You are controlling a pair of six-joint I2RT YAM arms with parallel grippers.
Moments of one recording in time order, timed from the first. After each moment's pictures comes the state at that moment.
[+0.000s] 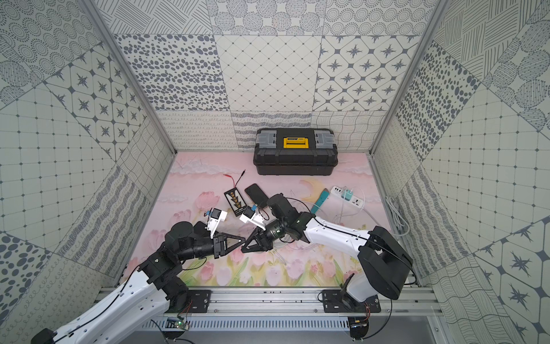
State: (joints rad) left arm -0.53 0.61 0.38 -0.08 0.67 -0.80; right arm 0.88 1.49 0.90 -0.06 -1.04 0.23
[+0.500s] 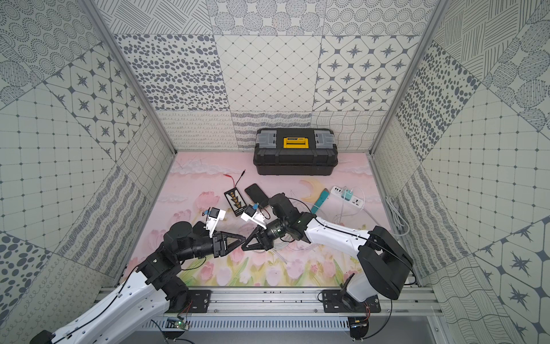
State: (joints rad) left arm -0.53 0.58 0.42 -0.15 0.59 -0.81; right arm 0.85 1.49 0.88 -0.02 -1.03 0.26
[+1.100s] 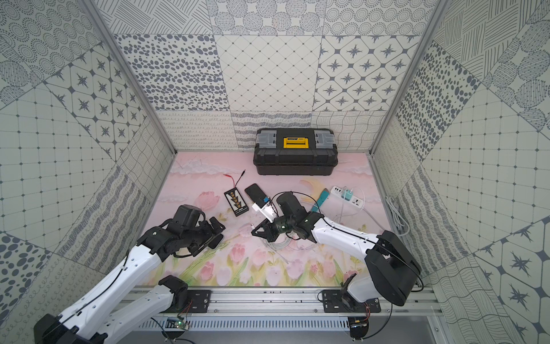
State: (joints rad) left arm -0.30 0.93 0.71 -0.90 0.11 -1.07; right arm 0.80 1.42 0.84 -0.07 -0.65 0.24
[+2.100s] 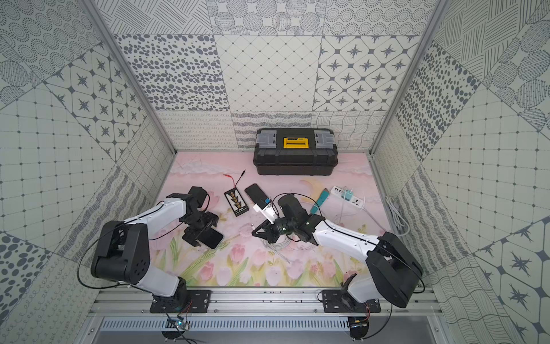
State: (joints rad) left arm -0.04 1.60 0.93 -0.94 0.10 -1.16; right arm 0.81 1.41 0.80 -0.01 -0.67 0.26
